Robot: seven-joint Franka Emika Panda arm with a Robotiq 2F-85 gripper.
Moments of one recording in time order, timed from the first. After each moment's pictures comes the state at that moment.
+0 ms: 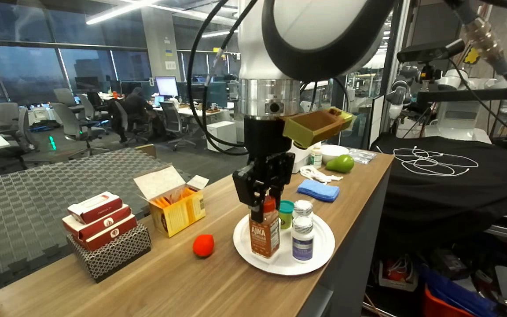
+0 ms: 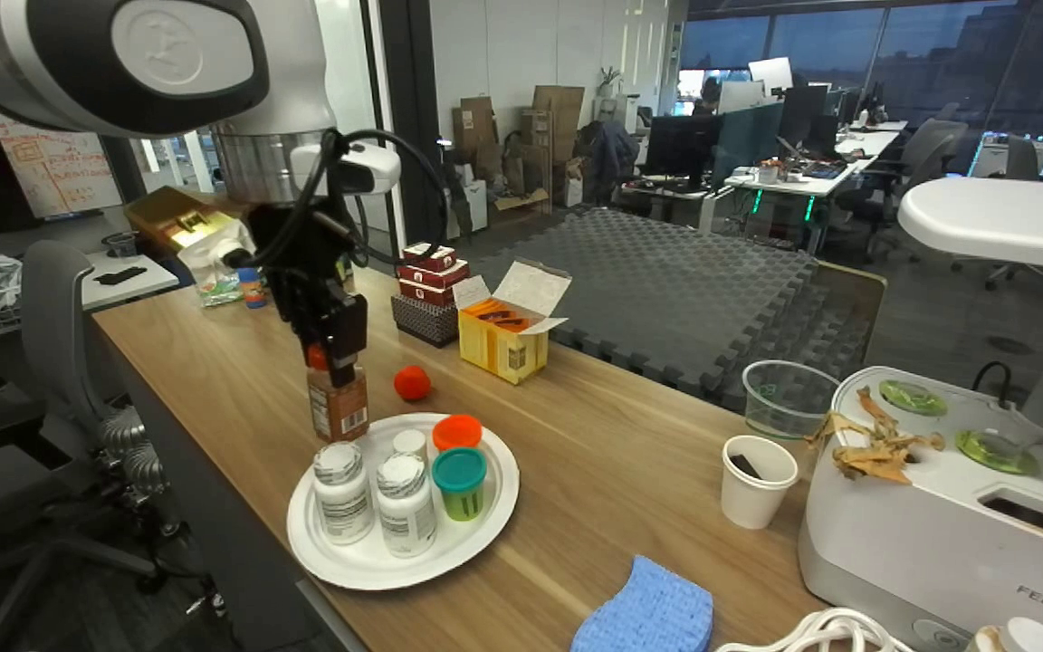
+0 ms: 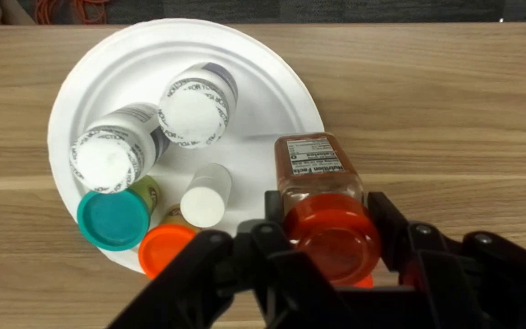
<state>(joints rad) 0.12 0.25 0.06 -2.04 -0.02 2.32 0.19</state>
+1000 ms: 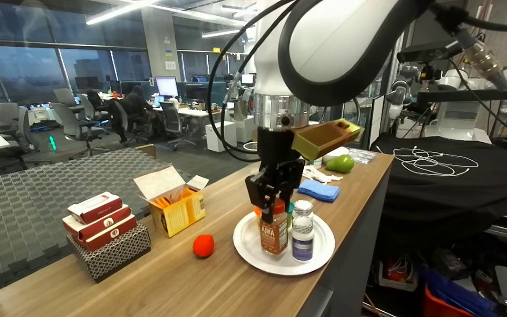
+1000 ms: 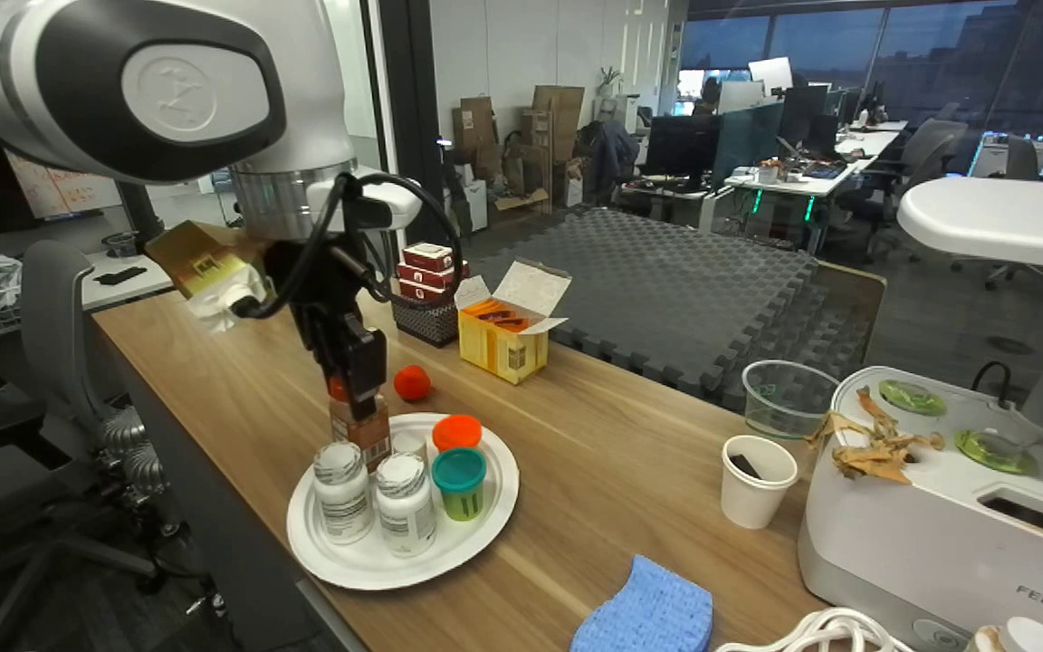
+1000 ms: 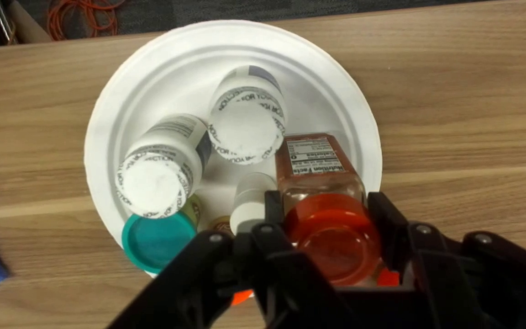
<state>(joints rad) 0.11 0.26 0.03 -2.08 -0.04 2.39 0.22</state>
